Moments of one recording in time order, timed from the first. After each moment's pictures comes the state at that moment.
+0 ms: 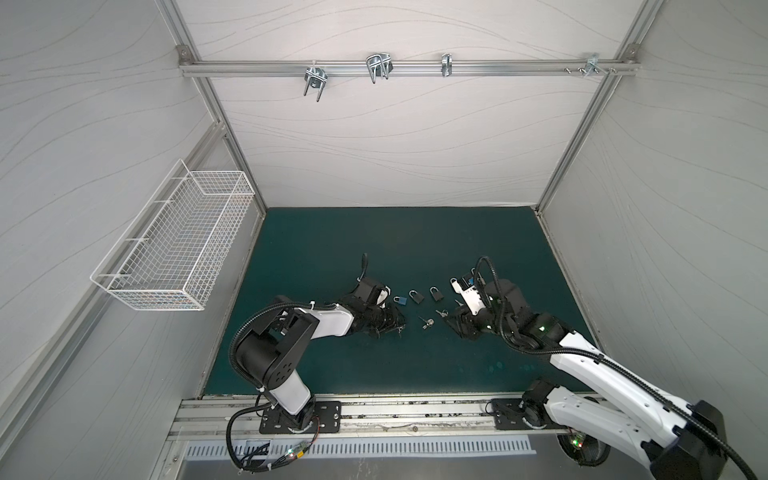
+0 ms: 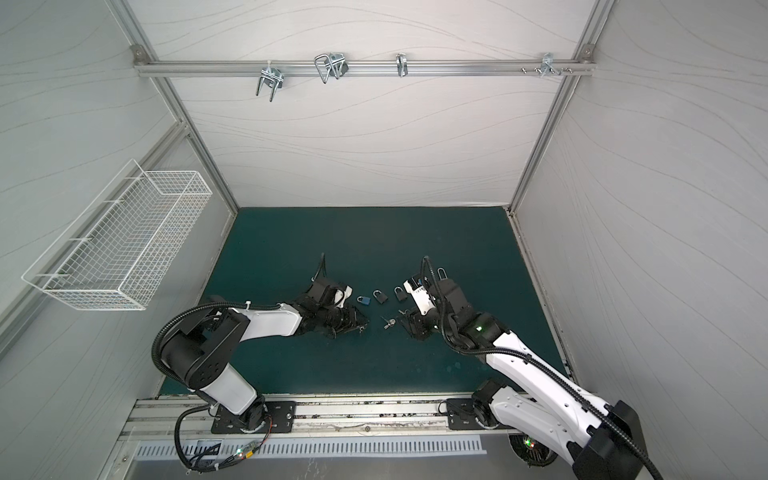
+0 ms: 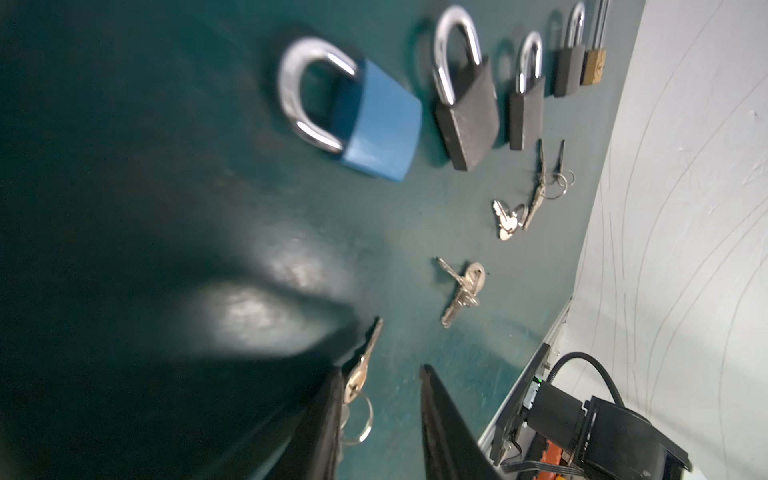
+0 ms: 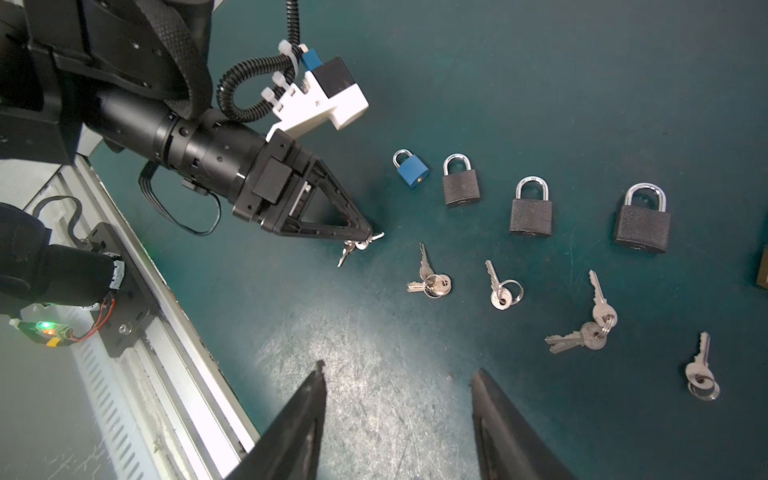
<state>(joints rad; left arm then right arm) -0.59 1.65 0.62 0.12 0.53 -0.90 0.71 0.90 0.65 -0.48 -0.24 0.16</state>
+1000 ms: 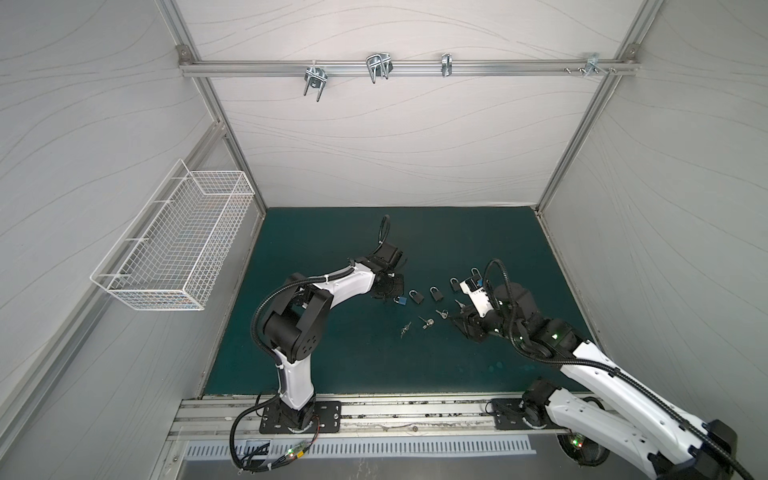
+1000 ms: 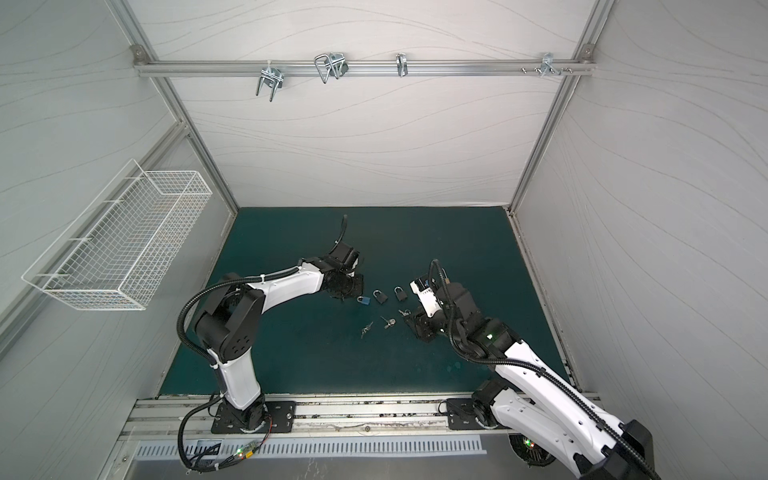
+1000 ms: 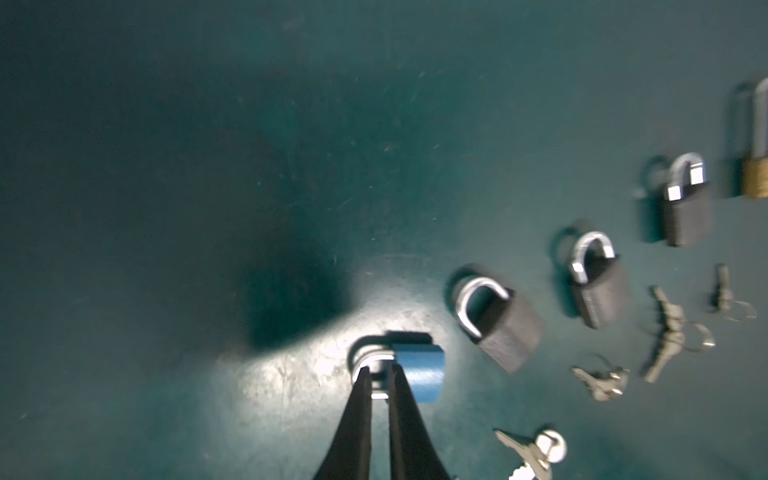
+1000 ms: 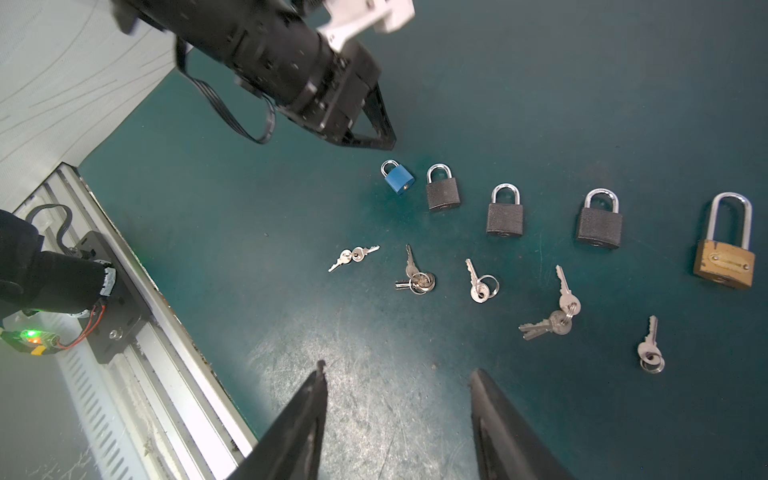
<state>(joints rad) -0.57 1.88 1.21 -0.51 0.10 -0.55 0.71 0.78 0.65 -0.54 -0.18 0.16</state>
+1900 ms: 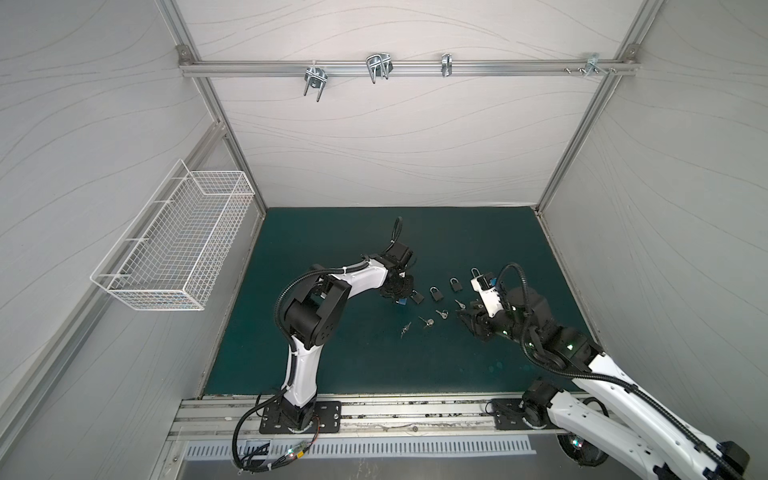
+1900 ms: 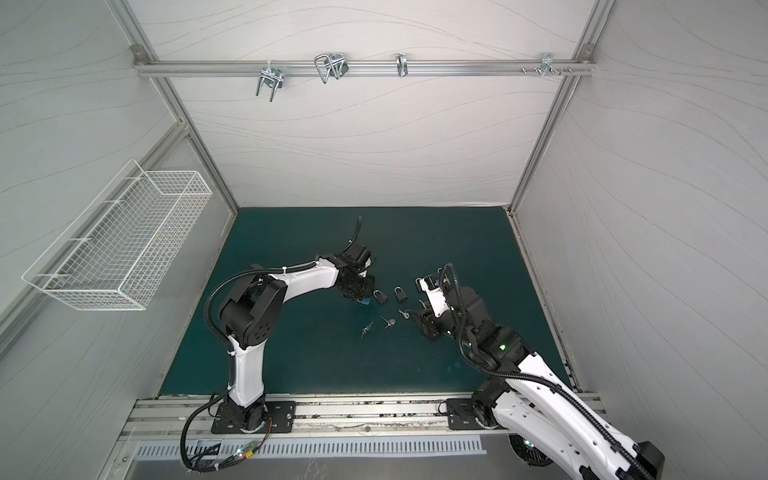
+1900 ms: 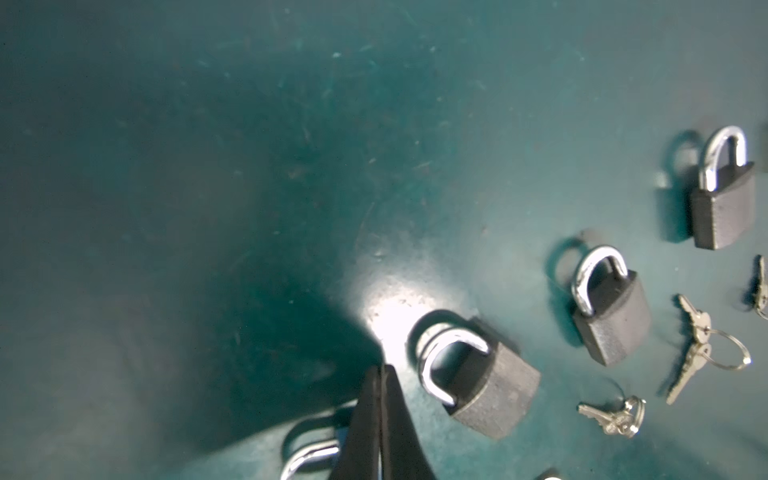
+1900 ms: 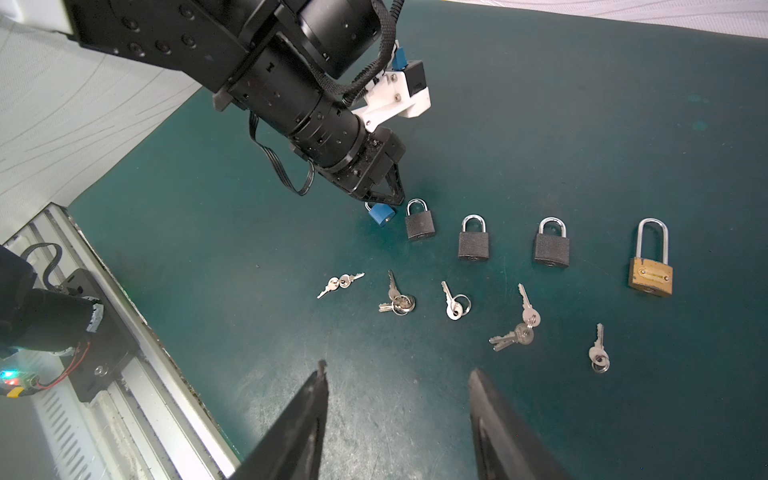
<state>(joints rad) -0.60 2.01 1.32 -0.51 0.16 -0.51 0.71 0.69 0.65 -0.55 -0.11 0.17</state>
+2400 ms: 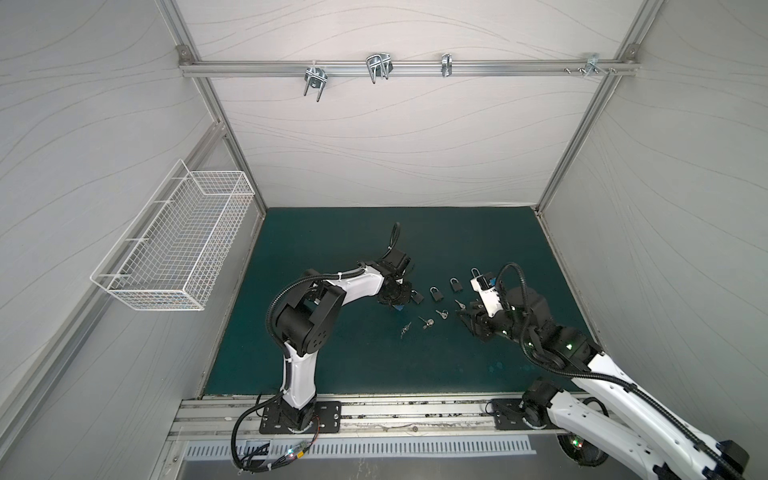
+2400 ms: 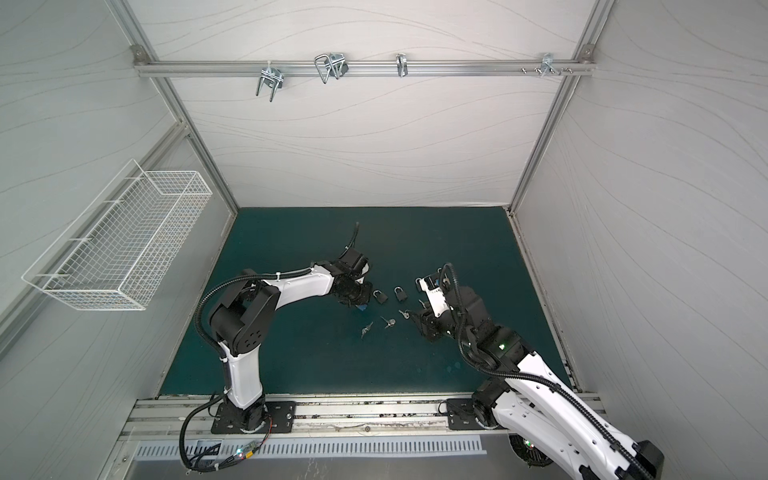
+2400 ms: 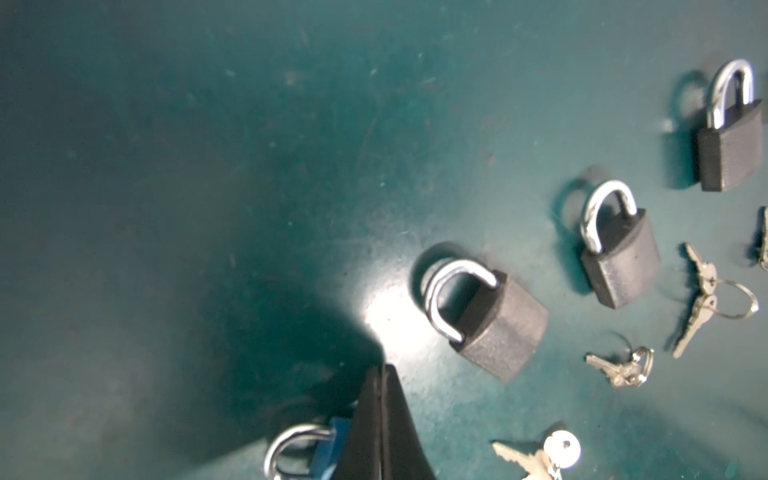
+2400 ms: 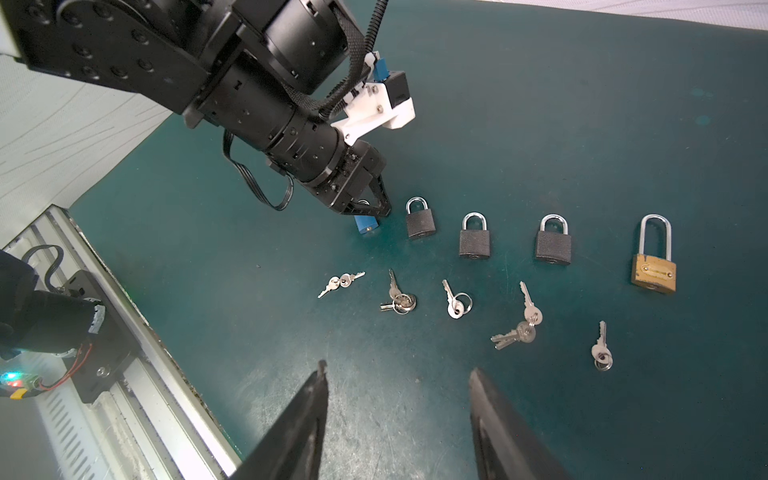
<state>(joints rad) -0.61 1.93 1.21 -0.48 0.16 -0.53 0.71 0.69 0.65 -0.55 -0.11 0.18</state>
